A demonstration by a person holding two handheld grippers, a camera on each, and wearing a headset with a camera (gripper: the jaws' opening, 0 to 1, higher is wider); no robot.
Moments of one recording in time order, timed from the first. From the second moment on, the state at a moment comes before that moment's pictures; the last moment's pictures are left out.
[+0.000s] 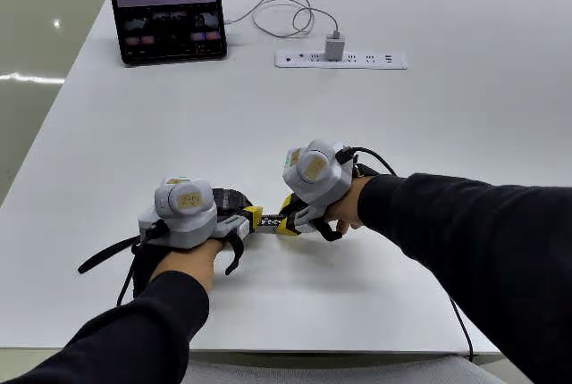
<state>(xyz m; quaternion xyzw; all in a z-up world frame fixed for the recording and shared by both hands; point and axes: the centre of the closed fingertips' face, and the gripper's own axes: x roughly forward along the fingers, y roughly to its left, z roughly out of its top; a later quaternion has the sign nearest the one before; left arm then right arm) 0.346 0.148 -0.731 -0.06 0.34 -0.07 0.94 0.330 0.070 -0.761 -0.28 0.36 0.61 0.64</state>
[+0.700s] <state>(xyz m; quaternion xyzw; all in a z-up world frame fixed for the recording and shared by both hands) 0.346 0.148 -0.731 -0.07 0.34 -0.08 0.94 0.329 0.080 -0.761 -0.28 0.35 0.62 0.65</state>
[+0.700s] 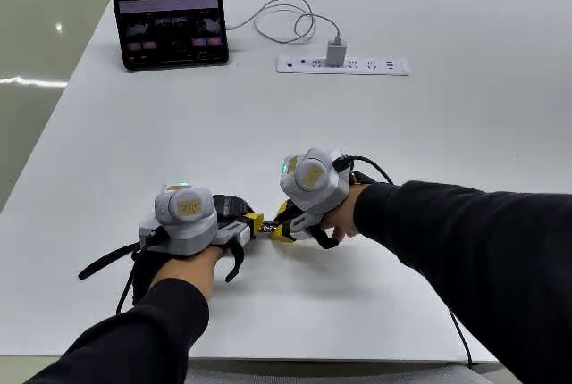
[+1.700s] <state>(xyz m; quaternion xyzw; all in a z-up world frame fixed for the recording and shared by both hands) 0.347 0.148 -0.731 -0.07 0.34 -0.08 0.93 0.329 0.098 -0.760 -0.26 0.34 0.62 0.66</state>
